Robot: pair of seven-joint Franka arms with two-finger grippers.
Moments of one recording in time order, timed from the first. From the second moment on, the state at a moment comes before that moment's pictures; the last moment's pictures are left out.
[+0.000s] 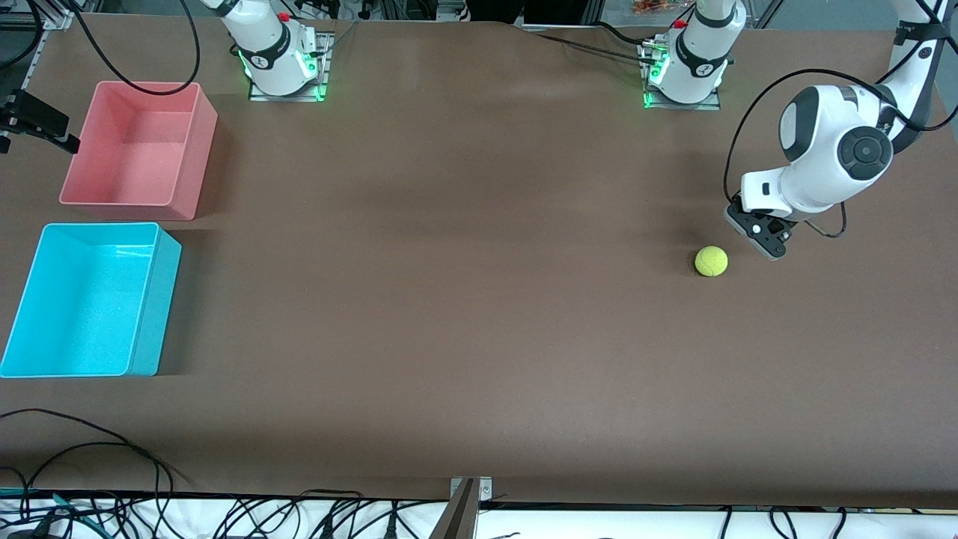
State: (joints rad) left arm 0.11 0.05 -0.08 -2.34 0.07 2.28 0.84; right arm -0.03 -0.03 -0.06 -1.52 0.01 1.46 -0.09
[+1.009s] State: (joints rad) left arm 0.21 0.27 -0.08 -2.32 -0.04 2.48 1.49; right arm -0.03 -0.03 -0.06 -1.52 0.01 1.46 -0.09
